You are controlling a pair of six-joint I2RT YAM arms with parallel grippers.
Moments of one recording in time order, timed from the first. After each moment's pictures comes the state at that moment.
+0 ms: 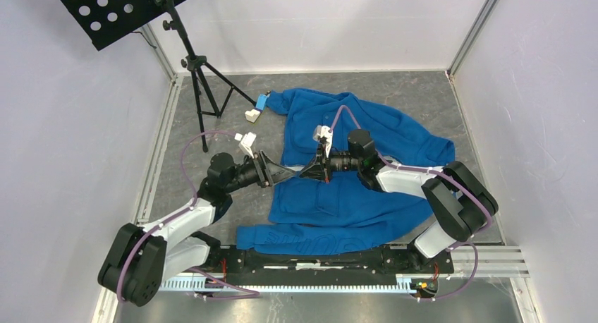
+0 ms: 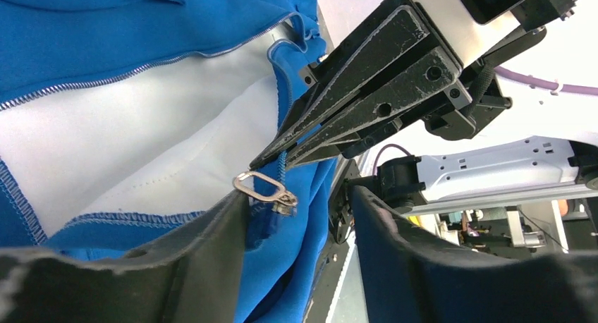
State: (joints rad) left arm -0.42 1.08 0.31 0.60 0.65 -0.91; right arm 0.64 1.58 0.68 0.62 -0.85 0.10
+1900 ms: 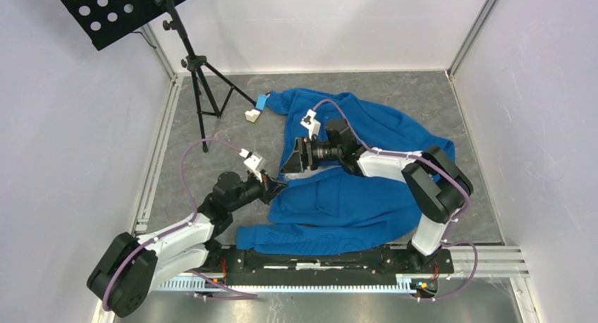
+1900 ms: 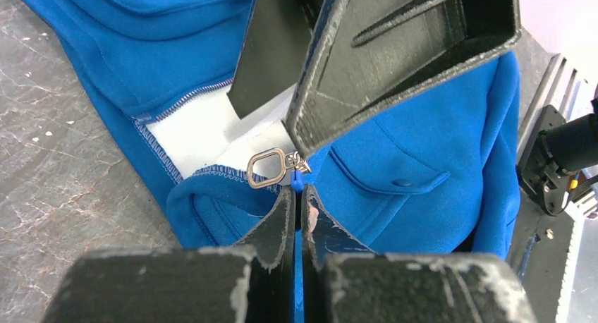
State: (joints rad) left arm -0.57 0.96 0.15 0.56 0.32 -0.33; right arm 0.68 1.77 0.94 0.38 -0.71 0.65
